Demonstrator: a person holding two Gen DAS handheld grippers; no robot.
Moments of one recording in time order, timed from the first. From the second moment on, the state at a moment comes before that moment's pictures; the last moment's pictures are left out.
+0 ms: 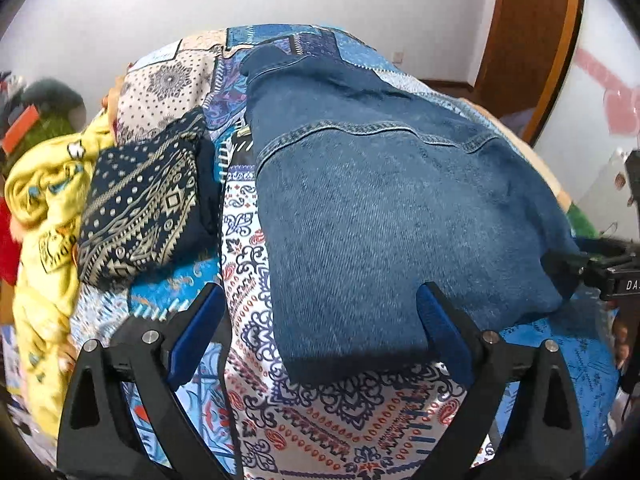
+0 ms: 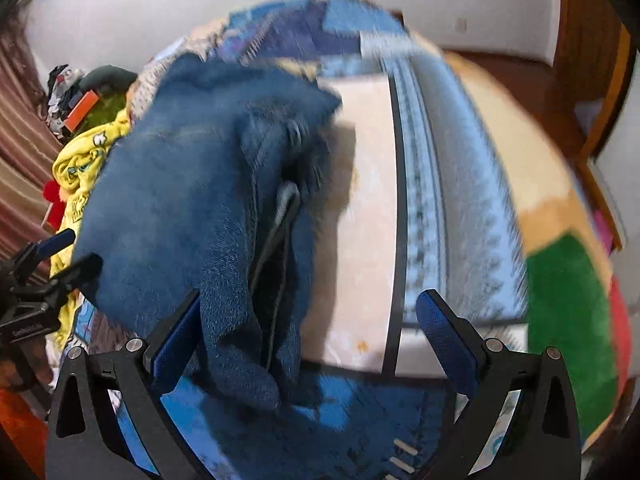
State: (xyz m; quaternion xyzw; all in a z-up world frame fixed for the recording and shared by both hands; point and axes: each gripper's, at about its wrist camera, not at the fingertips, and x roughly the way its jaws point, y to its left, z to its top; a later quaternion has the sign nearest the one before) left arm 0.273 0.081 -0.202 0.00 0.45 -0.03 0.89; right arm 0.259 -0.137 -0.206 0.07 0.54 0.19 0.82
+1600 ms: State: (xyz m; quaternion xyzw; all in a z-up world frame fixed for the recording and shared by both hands) left arm 0.372 0.141 -0.213 -0.29 0.49 -0.18 0.80; right arm 0.369 -0.067 -0.206 0.18 0.58 0.36 0.71
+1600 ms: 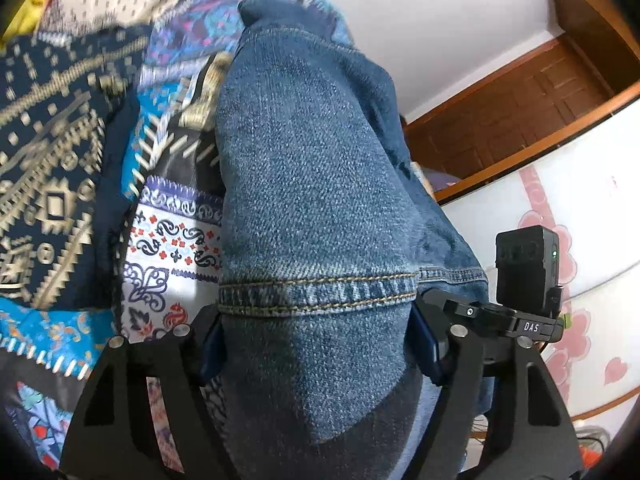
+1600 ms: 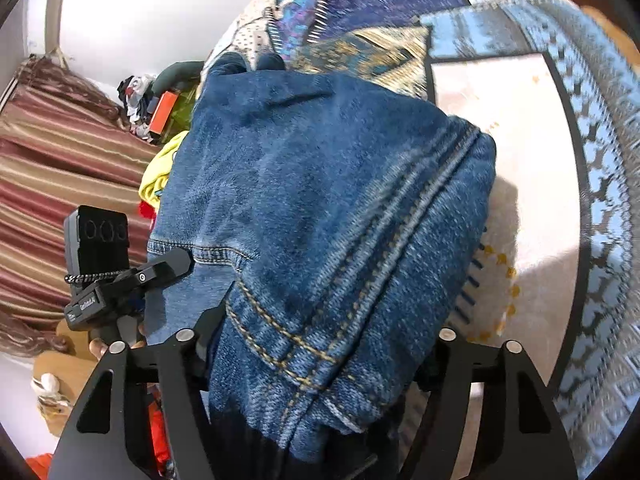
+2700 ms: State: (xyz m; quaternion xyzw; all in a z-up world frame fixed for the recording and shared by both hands) left arm 0.397 0.393 -0.201 -0.32 0.44 -0.06 0.84; right arm 0.411 0.159 -0.182 0.11 0.54 0.38 0.74
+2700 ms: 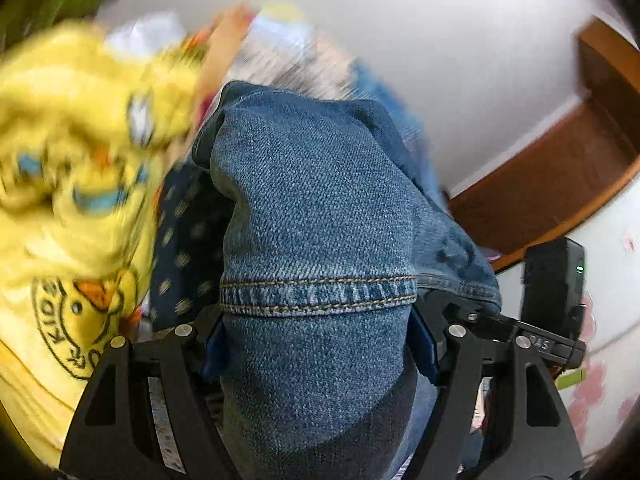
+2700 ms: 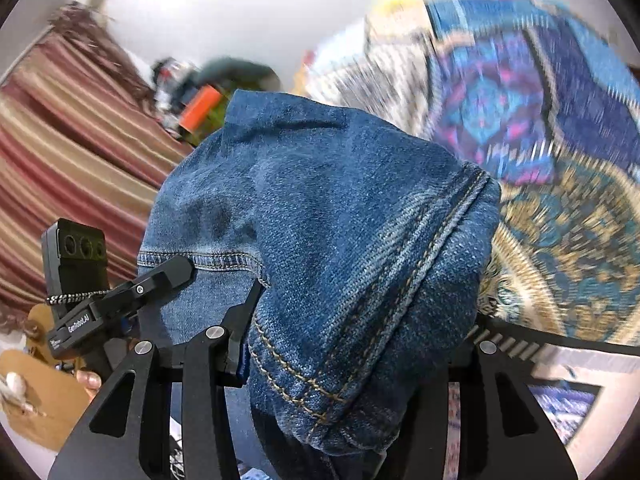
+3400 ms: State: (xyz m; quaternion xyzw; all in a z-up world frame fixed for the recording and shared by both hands) left arm 0.295 0.355 -0.233 -0.18 0.50 0.02 0.85; right arm 0.367 0.105 -0.203 0.02 0.56 0.33 0.76
